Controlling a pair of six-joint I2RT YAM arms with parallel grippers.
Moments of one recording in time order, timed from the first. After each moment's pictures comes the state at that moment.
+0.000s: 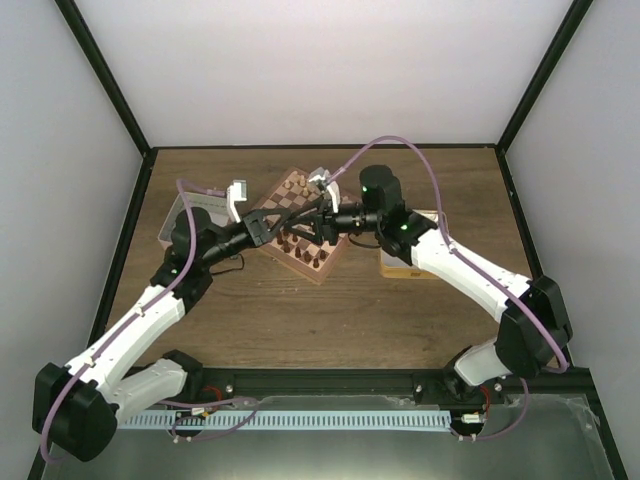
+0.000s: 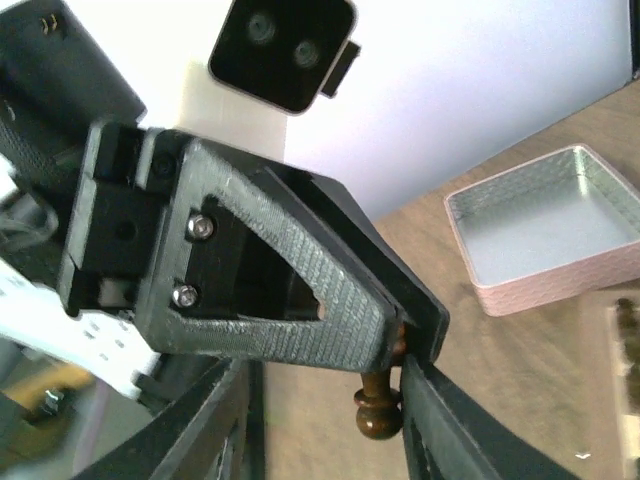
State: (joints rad) left arm -0.46 1.00 0.72 0.22 0.54 -0.90; right arm 0.67 1.47 1.20 -0.04 -0.81 0.22
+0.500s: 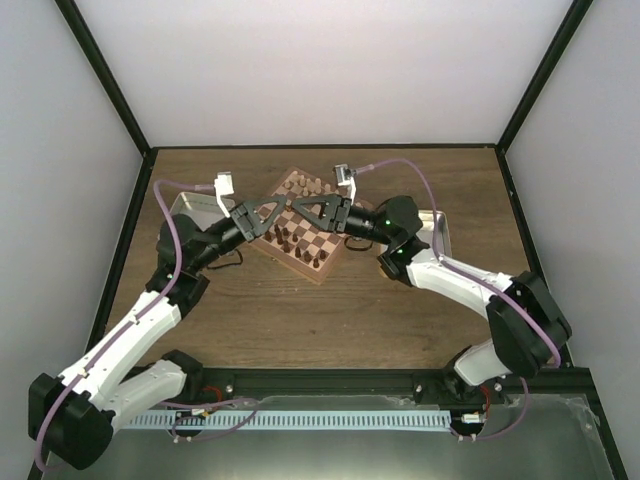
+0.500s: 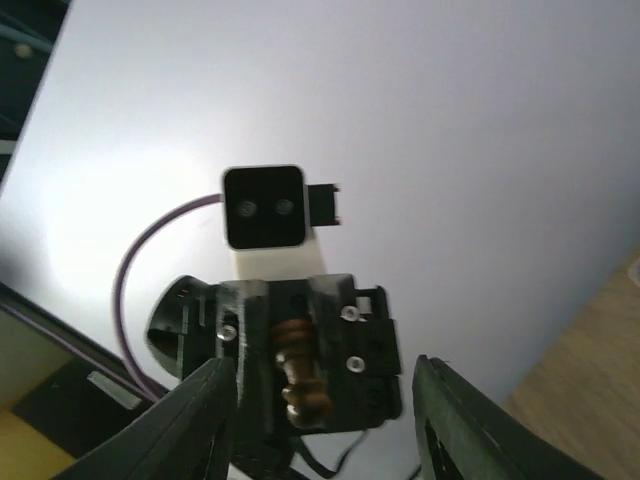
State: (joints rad) left arm -0.47 0.95 0.72 0.42 0.51 -1.05; right arm 0.68 1.45 0.88 0.90 -0.70 1.23
